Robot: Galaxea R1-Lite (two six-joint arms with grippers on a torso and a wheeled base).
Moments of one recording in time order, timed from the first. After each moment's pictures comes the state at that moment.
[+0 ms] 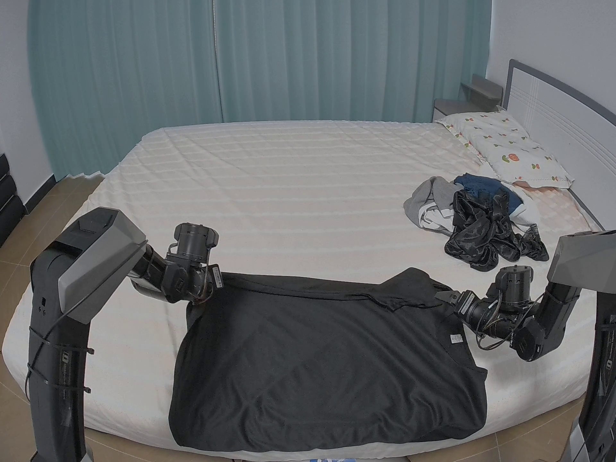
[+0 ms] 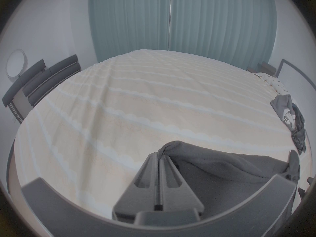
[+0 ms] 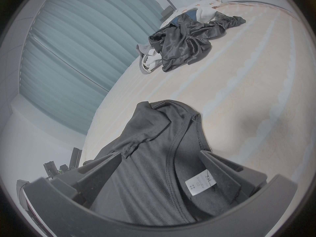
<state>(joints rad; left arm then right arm) -0.19 2.46 -1.41 -0.30 0.33 -0.41 0.12 2.30 -0.62 -1.15 0.15 0.76</state>
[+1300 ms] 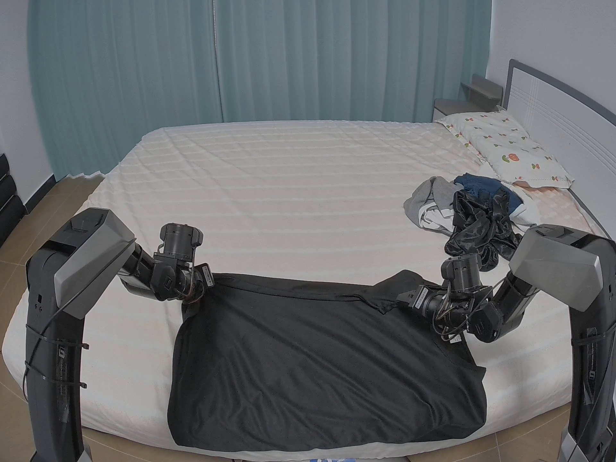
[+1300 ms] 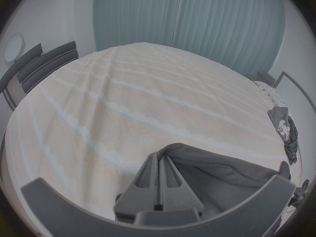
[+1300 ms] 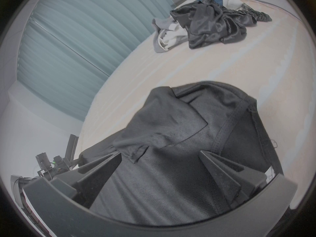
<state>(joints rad) -0.15 2.47 -1.40 -0.31 0.24 -0.45 0.28 2.42 -1.02 -0.79 0.03 0.76</state>
